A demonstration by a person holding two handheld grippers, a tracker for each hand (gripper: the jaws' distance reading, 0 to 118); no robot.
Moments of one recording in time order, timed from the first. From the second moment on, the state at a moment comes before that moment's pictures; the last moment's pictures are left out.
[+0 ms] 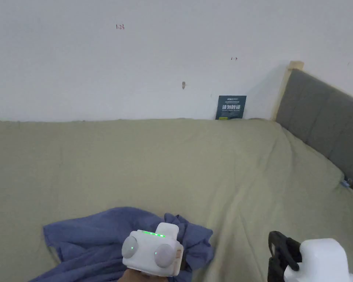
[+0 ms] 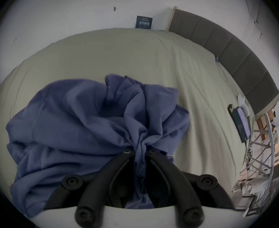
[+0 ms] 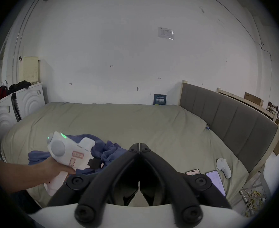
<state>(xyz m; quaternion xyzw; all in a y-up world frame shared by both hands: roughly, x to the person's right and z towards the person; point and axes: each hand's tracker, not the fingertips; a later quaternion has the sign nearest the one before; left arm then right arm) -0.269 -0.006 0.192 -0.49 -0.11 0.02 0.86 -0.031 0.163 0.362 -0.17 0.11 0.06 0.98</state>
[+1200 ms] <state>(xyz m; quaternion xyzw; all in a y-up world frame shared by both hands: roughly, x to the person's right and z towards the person) -0.661 0.043 0.378 -0.51 0.13 0.20 0.83 -0.151 0.145 0.400 -0.19 0.22 0.09 0.95</state>
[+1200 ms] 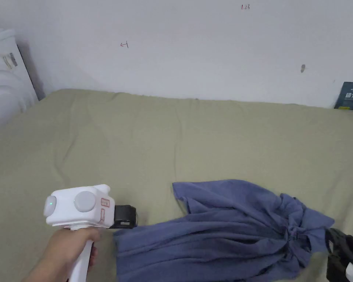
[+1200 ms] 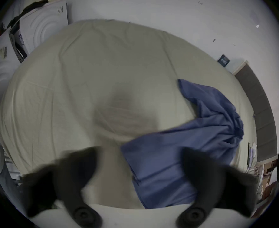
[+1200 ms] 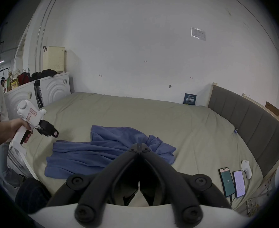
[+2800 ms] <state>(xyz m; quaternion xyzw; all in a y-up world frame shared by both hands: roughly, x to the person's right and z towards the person) -0.609 0.078 0.363 -0.43 0.06 0.21 0.87 -0.132 0.006 0.085 -0.56 0.09 0.03 0.83</state>
